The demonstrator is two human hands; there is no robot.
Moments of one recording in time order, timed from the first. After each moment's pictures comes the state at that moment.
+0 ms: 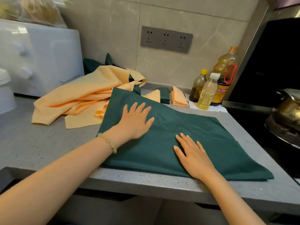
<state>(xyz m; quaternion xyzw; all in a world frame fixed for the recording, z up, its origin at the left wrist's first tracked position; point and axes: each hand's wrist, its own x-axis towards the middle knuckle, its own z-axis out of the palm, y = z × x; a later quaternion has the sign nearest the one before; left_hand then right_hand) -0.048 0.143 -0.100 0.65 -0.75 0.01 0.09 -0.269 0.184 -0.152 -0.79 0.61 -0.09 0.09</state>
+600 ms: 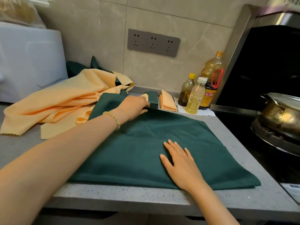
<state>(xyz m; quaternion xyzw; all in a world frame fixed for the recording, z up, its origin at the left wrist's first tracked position) -0.066 0.052 -0.067 0.52 -0.83 0.19 0.07 -0.270 0.186 -0.149 -0.78 0.60 -0.13 0.10</state>
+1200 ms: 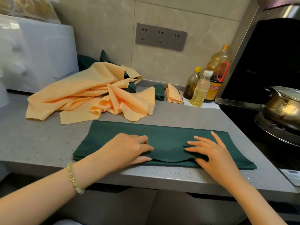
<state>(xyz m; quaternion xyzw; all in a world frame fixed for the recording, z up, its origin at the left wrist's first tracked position) -0.040 0.227 -0.132 0.35 -0.90 0.21 0.16 -0.338 0.212 -0.143 -0.85 0.46 -0.23 -0.10</state>
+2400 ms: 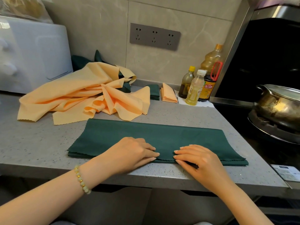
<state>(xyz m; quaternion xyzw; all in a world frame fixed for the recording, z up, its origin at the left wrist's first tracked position) -0.062 0.220 -0.145 0.33 -0.92 0.12 0.16 -0.325 0.232 -0.152 -0.88 0.36 -0.30 -0.09</state>
